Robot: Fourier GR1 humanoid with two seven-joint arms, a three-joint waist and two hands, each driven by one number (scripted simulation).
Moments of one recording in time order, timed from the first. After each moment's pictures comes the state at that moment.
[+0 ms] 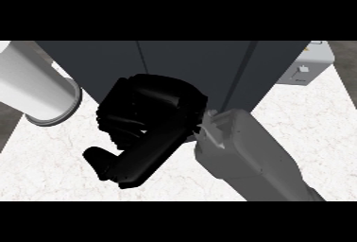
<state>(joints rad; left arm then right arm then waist) 0.96 0.92 0.20 -1.87 1.00 -0.37 -0.80 -0.91 -0.01 0.42 -1.50 -0.94 0.11 0.65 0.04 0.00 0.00</state>
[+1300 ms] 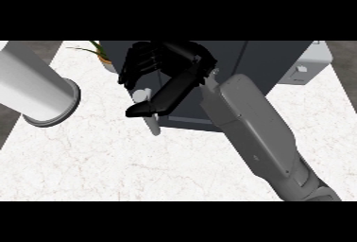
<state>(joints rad) 0.93 0.77 0.34 -1.89 0.97 -0.49 -0.63 -1.02 -0.03 0.26 -1.09 -0.66 0.35 0.32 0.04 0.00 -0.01</state>
